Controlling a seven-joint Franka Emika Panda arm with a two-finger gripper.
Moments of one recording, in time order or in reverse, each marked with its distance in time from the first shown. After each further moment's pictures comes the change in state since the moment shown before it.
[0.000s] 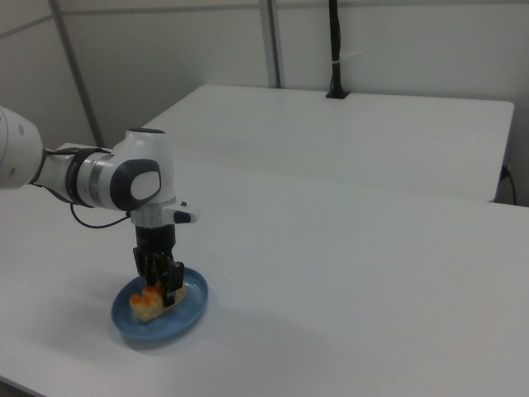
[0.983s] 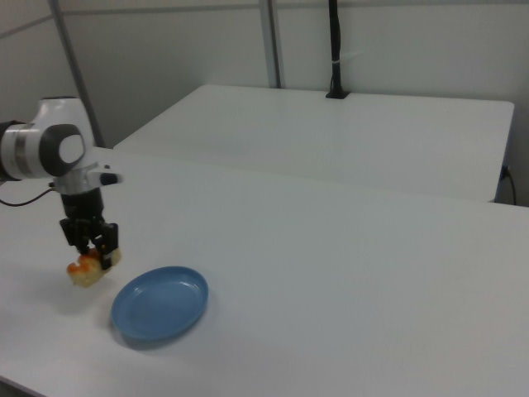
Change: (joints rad) arm 0.039 -0.078 0.255 0.047 0.000 -0.060 0.022
